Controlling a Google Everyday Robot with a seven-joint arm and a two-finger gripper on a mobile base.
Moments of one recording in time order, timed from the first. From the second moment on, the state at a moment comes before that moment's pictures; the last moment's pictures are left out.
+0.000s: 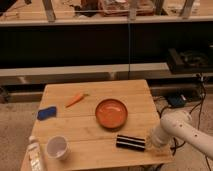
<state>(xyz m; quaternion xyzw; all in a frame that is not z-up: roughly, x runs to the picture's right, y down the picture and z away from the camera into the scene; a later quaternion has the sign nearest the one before) 0.233 0.304 0.769 -0.35 -0.13 0.00 0.93</state>
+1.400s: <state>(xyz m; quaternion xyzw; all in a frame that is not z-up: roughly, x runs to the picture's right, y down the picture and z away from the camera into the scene) 0.169 0.294 0.770 -0.37 -0.18 -0.05 0.91</state>
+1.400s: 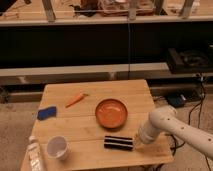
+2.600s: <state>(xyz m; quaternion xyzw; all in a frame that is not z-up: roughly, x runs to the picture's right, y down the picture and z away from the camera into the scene) 0.130 0.291 0.783 -0.37 -0.19 -0.08 0.90</state>
